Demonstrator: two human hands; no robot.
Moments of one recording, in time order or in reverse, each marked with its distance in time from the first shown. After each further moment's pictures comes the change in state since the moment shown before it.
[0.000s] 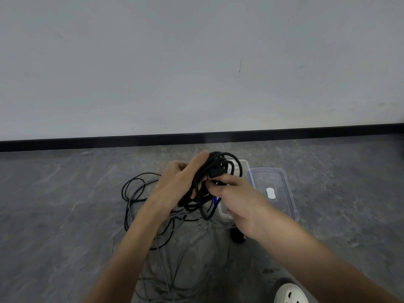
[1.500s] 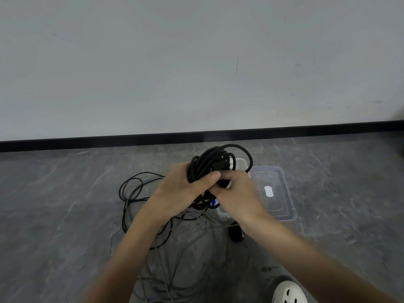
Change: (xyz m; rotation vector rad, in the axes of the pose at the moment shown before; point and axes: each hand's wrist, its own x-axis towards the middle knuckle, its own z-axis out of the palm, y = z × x) left_hand -0.011 0.004 0.006 0.071 -0.188 0.307; right_hand 0.010 0.011 -0.002 -0.486 0.248 -0.344
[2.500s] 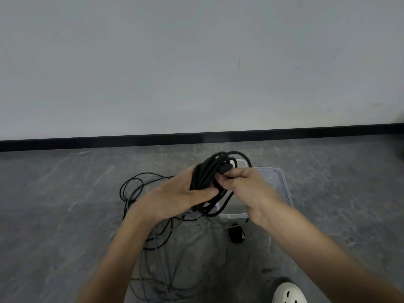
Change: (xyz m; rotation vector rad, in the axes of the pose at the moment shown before) left_hand 0.000 -0.009 -0.016 0.075 -0.227 -0.214; right_hand 0.010 -0.007 -0.020 0.464 -0.108 0.256
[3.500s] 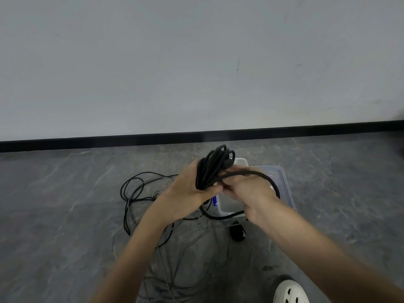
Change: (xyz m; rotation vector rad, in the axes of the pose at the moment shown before) left_hand 0.007 0.005 0.018 0.116 0.207 0.130; right_hand 0.001 0.001 0.007 0.045 0.147 0.074
